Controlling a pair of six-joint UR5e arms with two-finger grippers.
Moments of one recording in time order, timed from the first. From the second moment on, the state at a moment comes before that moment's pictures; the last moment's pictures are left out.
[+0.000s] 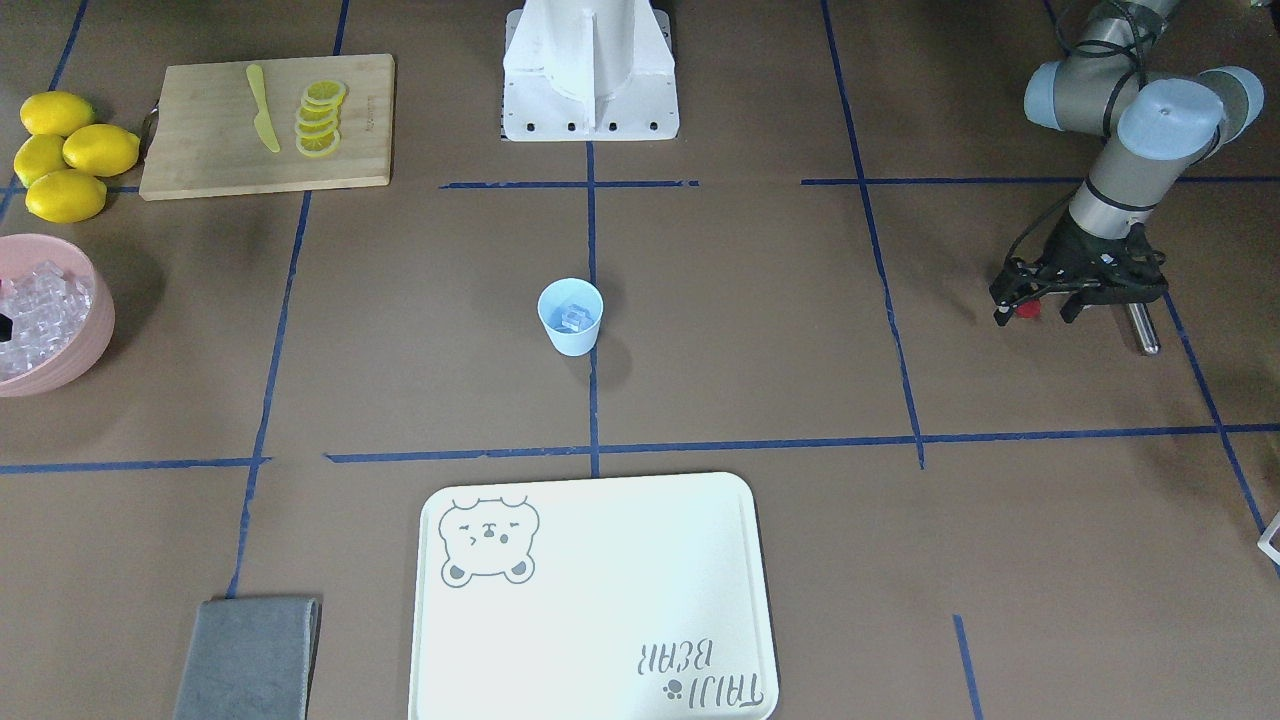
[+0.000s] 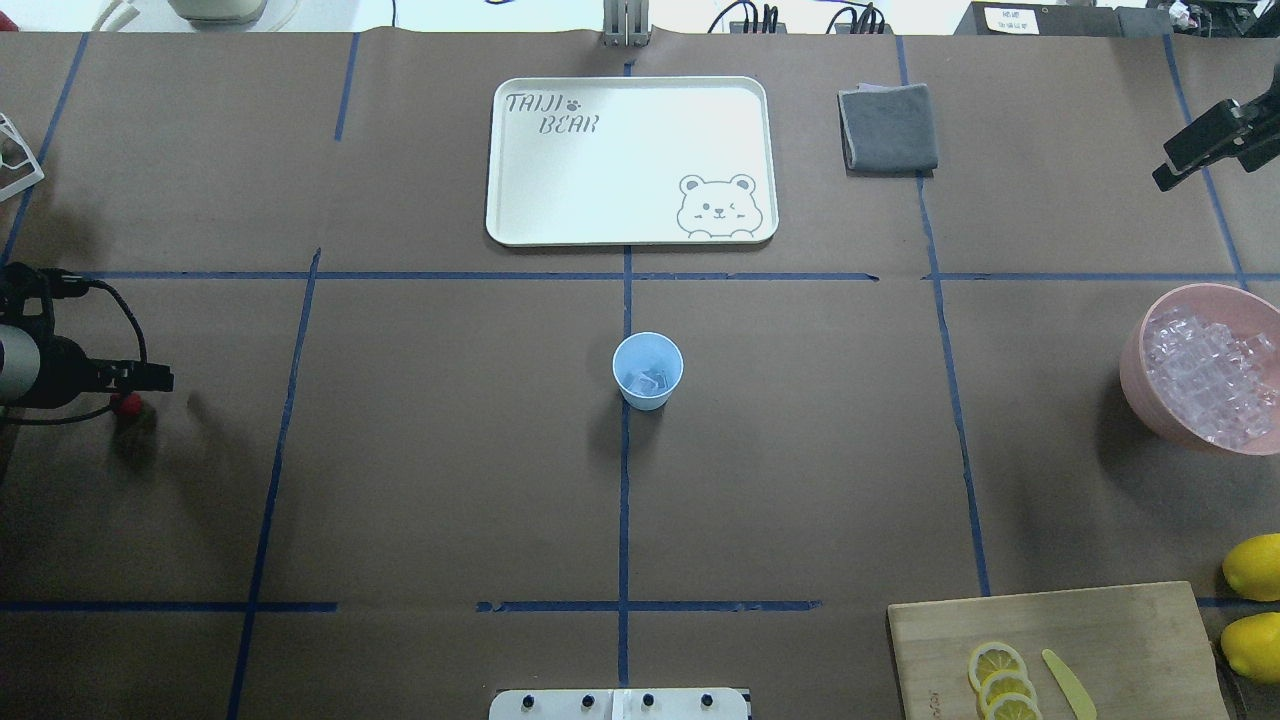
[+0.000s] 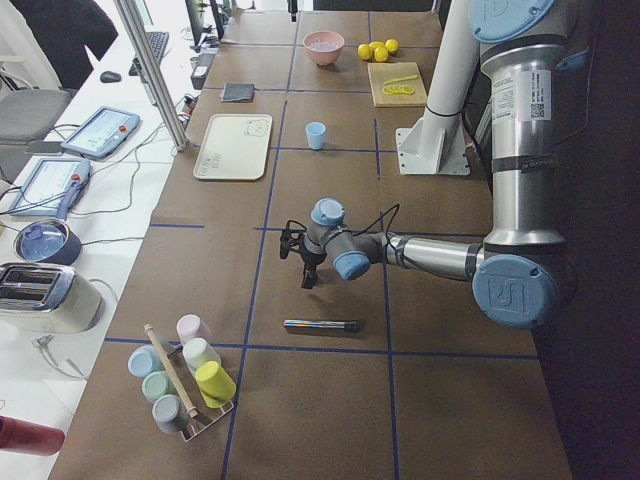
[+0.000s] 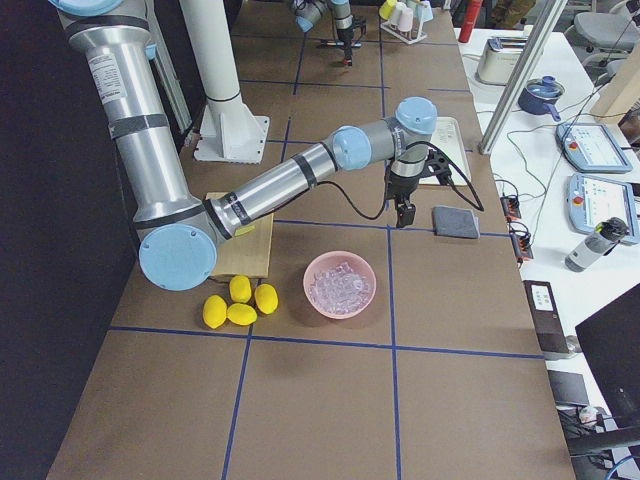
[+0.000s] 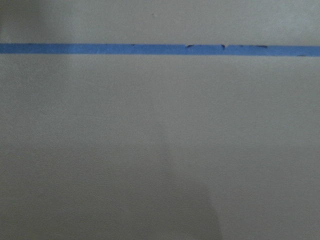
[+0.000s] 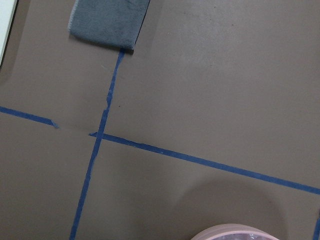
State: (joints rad) left arm -0.81 -1.47 -1.64 -2.37 -1.90 -1.02; right arm 1.30 -1.30 1.84 -1.79 2.32 0.17
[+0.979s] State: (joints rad) left arm -0.79 -1.41 -1.69 -2.38 -1.90 -1.02; right arm 1.31 -1.31 1.84 -1.79 2.33 0.17
